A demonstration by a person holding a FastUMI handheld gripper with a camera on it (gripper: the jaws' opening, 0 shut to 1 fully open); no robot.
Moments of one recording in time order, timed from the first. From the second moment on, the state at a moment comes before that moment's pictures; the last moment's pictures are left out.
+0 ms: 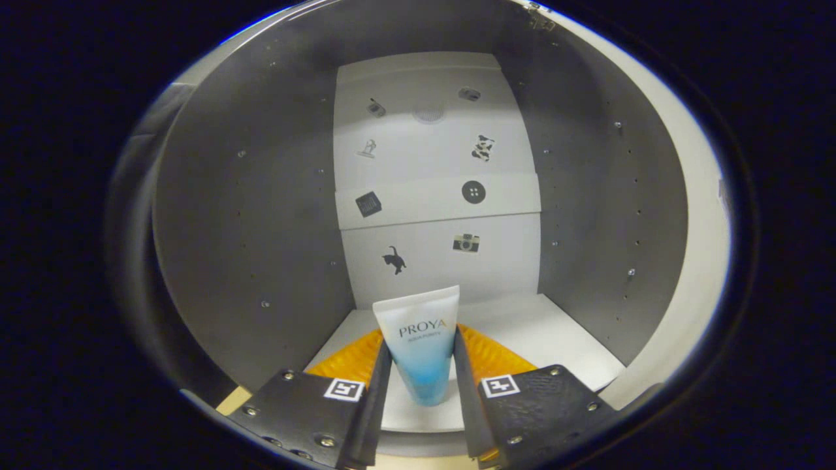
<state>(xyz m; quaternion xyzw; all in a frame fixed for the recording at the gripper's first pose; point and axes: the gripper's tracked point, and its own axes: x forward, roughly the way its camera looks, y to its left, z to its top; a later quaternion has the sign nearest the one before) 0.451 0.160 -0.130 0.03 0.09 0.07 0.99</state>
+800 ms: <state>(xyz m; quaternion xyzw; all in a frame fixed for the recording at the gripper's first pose) 0.451 0.149 -0.125 0.05 0.08 0.02 1.00</state>
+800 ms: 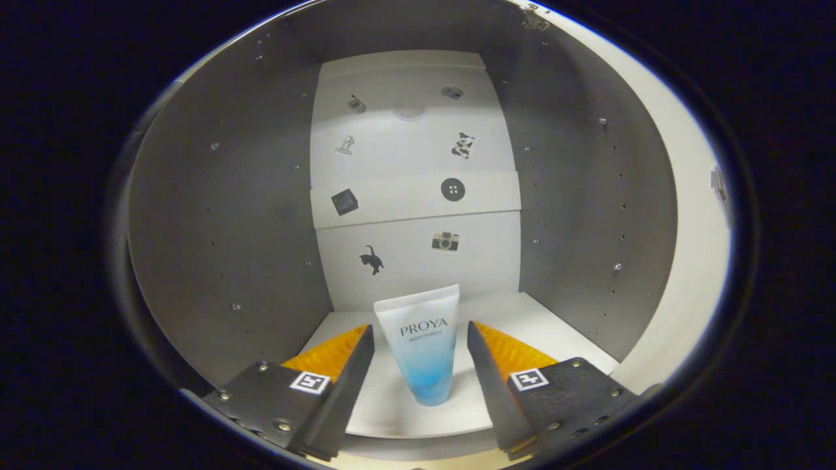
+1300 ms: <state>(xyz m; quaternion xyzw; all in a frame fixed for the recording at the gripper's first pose) 0.346 0.143 -0.090 0.06 0.07 0.02 1.00</state>
